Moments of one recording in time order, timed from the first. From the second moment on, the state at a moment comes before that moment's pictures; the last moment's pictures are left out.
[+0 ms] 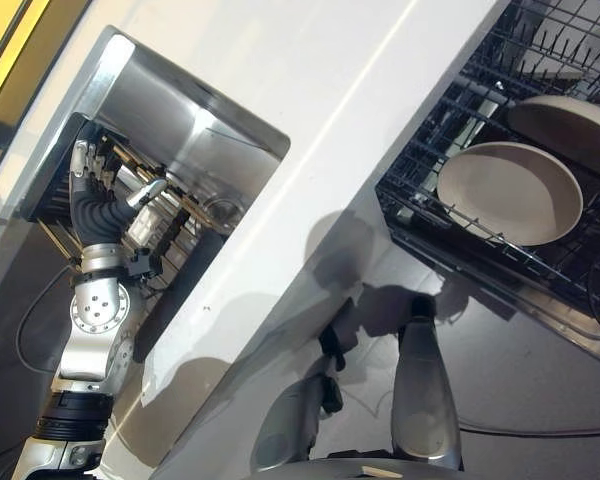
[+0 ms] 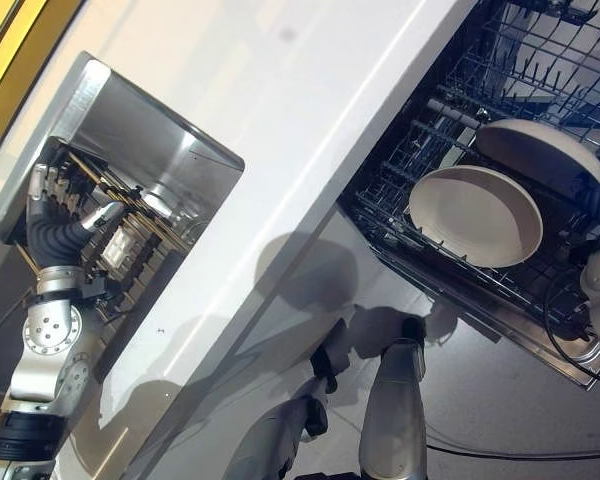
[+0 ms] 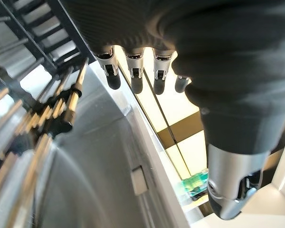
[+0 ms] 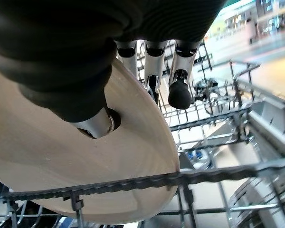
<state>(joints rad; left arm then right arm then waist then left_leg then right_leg) -0.14 0.61 0.03 -0.09 -0.46 -0.29 0.36 -0.43 -1.08 0.02 0.48 -0.28 0.04 -0.37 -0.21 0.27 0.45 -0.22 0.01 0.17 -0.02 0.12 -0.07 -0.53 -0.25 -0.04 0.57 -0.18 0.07</state>
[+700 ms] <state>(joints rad) -0.17 0.61 -0.02 -0.06 -0.49 -0.30 0.37 -0.46 -1.03 0.02 0.62 -0.14 0.10 -0.40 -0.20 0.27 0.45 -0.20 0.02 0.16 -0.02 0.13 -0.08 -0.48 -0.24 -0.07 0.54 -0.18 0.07</state>
